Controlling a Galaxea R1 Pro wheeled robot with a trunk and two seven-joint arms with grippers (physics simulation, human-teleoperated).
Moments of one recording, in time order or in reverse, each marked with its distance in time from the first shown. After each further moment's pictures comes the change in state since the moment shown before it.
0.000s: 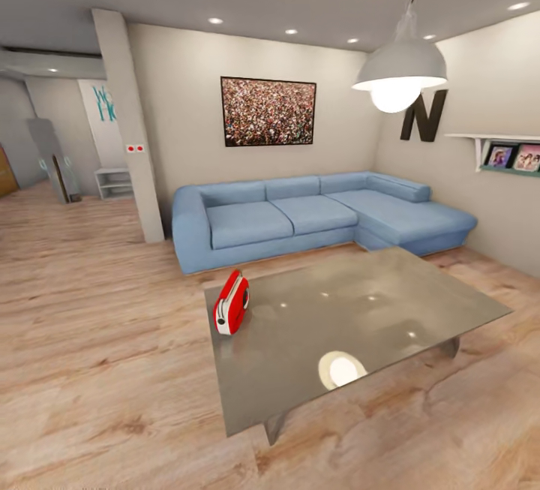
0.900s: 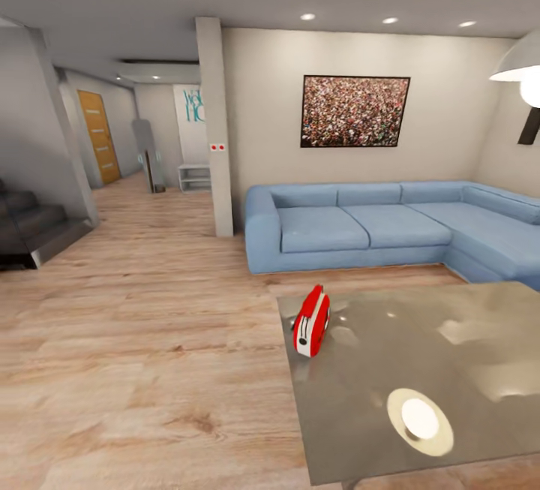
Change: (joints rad) left arm 0.000 -0.001 -0.001 0.000 0.000 -0.001 0.000; right arm 0.000 0.000 0.000 0.000 0.000 0.000 0.000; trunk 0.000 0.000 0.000
